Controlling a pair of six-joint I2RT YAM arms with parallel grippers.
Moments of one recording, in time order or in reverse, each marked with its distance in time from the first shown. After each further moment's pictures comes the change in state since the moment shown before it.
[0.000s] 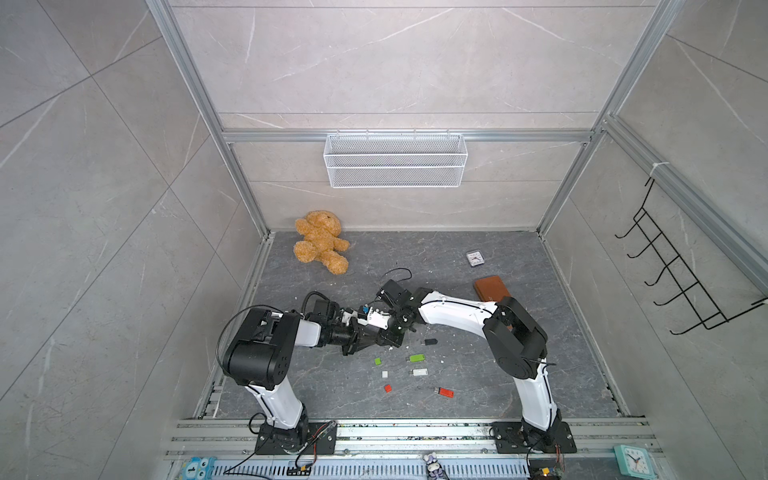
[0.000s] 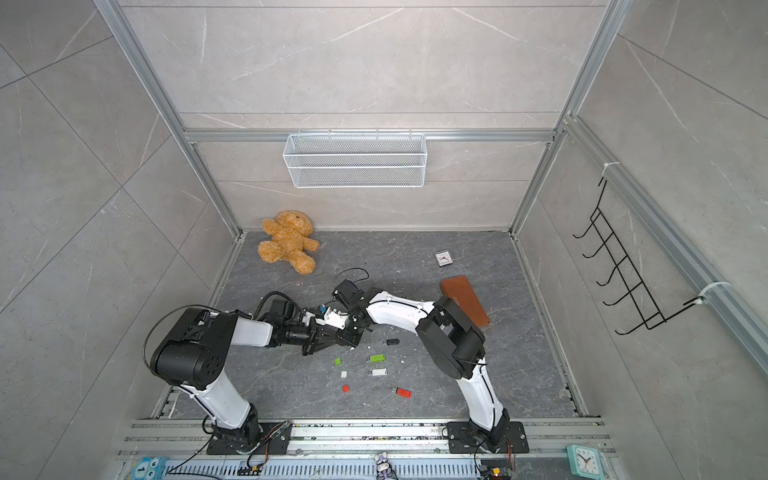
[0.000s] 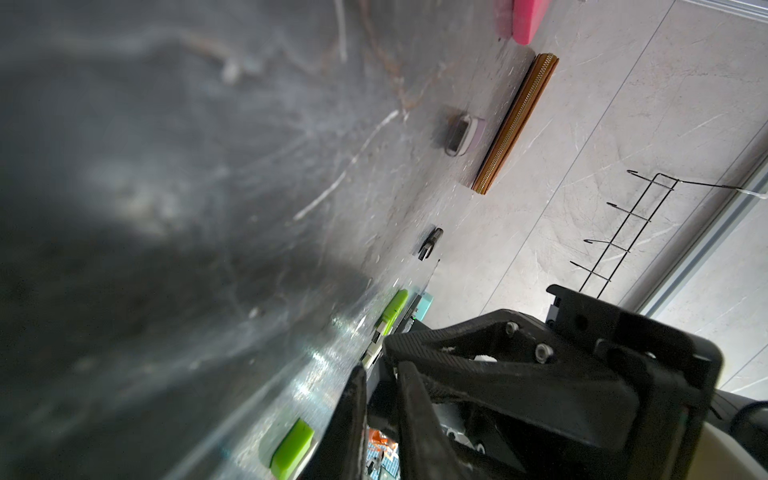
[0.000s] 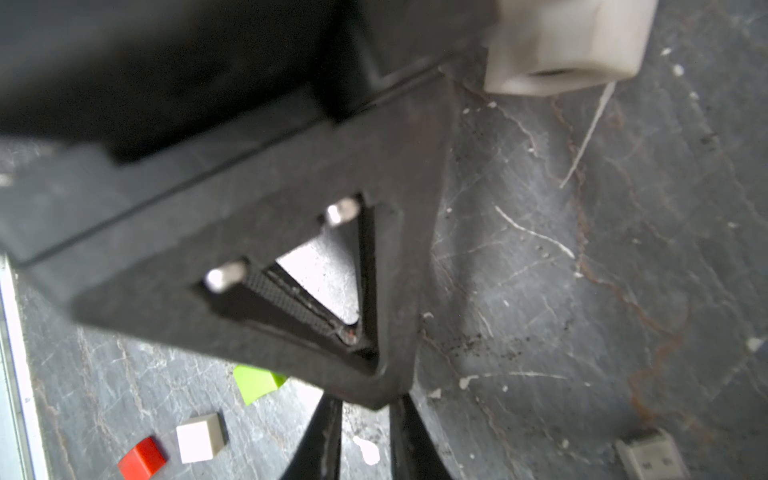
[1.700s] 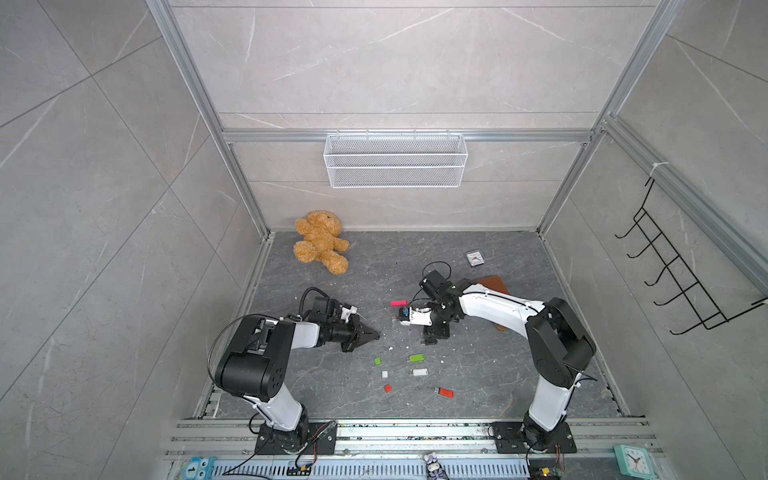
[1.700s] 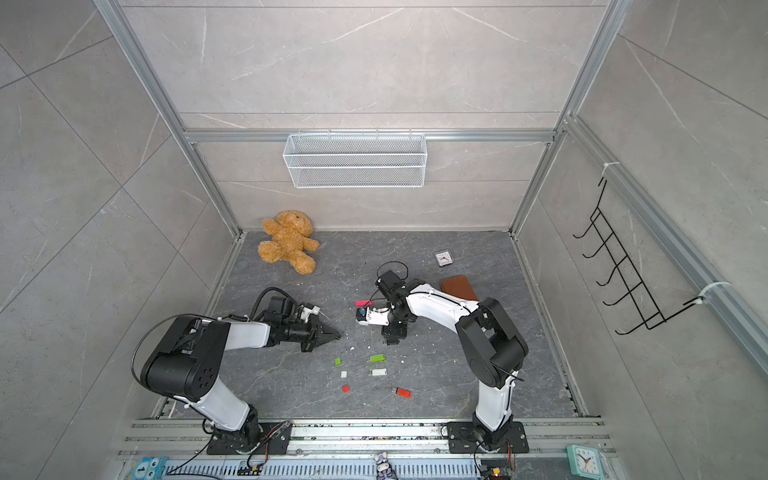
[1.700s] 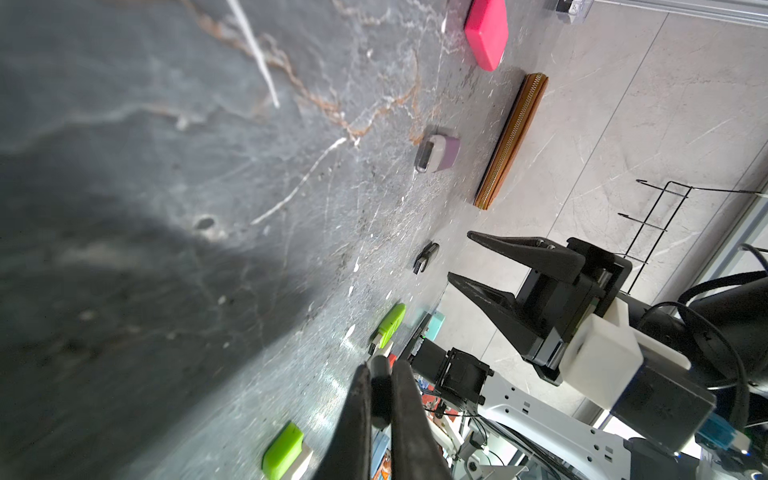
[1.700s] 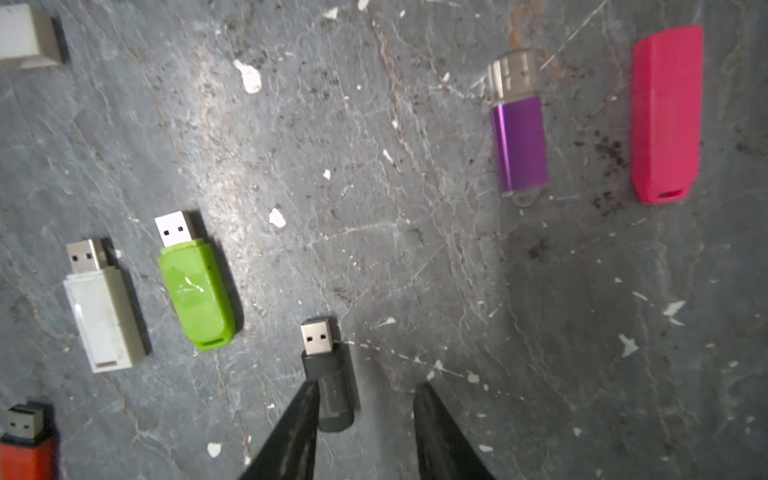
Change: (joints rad) left arm -0.010 -0.084 0.004 -0.047 -0.088 0.007; right arm -0.222 -0.243 -0.252 -0.141 0.163 -0.494
